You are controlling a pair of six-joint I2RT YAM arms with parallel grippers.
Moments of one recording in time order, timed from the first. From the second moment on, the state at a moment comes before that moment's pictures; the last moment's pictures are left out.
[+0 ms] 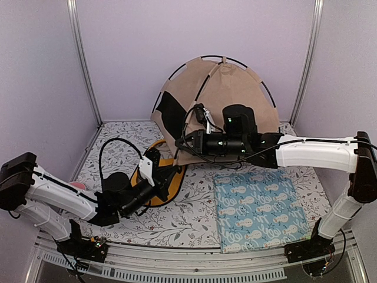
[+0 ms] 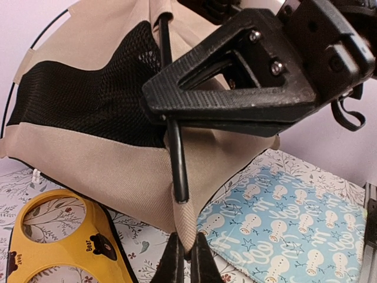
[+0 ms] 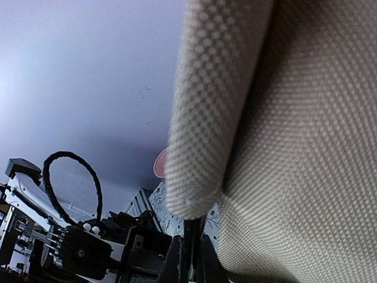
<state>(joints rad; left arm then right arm) -1.18 1.42 0.43 1.02 -0.46 -0.08 0.96 1.63 1.24 0.15 -0.25 0.70</state>
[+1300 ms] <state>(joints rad) -1.18 1.36 0.43 0.87 -0.47 -0.10 1.03 1.66 1.24 0.10 -0.08 0.64</state>
